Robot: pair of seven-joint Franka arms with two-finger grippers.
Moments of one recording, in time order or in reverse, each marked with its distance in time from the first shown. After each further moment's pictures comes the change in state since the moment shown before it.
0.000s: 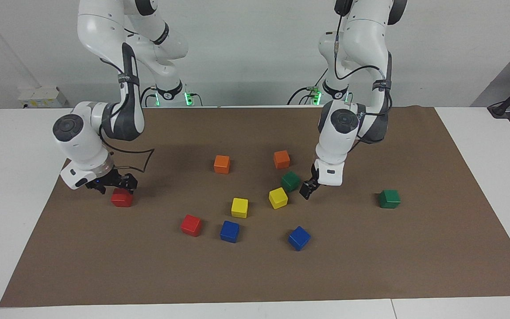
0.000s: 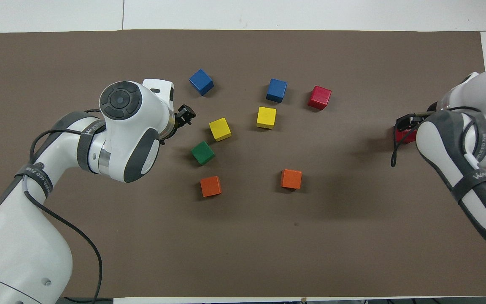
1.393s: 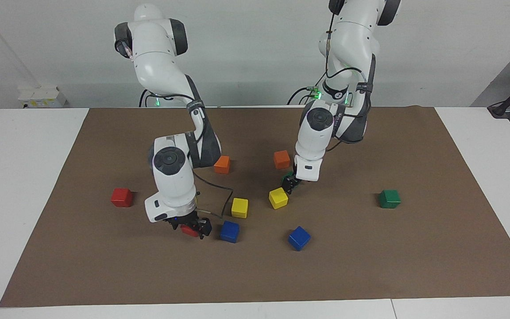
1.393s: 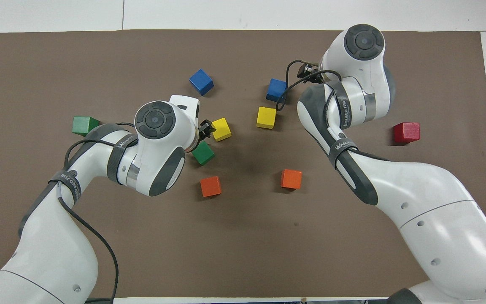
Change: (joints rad) left arm -0.088 0.019 0.003 -0.047 0.004 0.056 -0.035; right arm 0.311 0.443 0.008 0.480 0.038 0.097 0.700
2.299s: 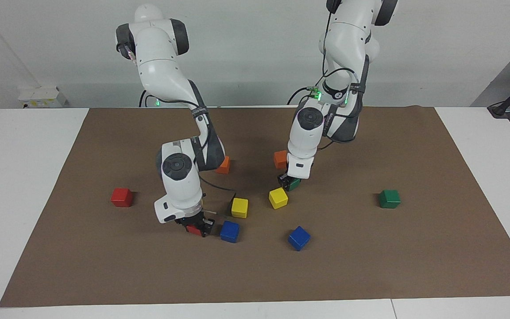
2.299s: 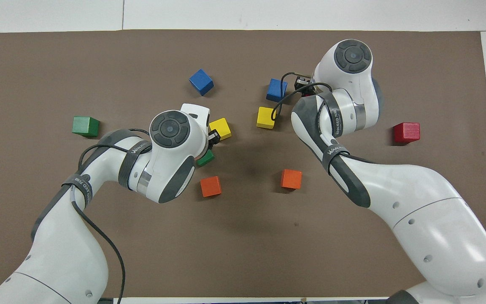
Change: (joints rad) left arm -0.039 0.001 0.001 -0.023 0.038 -0.002 -0.015; right arm 0.004 -0.004 0.022 -0.052 0.013 0.024 0.007
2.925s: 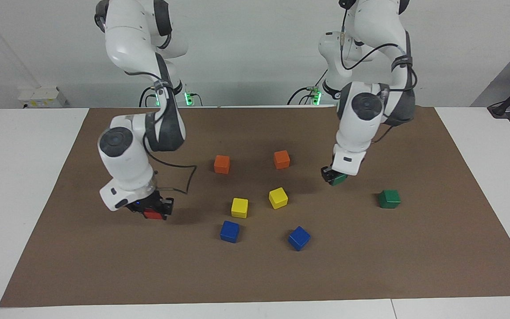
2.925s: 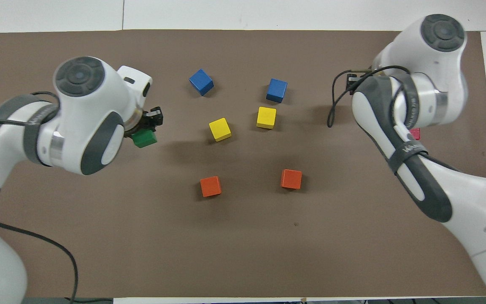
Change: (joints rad) left arm 0.248 -0.124 0.027 0.149 0.024 -0.353 0.533; right arm -0.183 -0.289 -0.008 -0.173 0.000 -0.150 -0.494
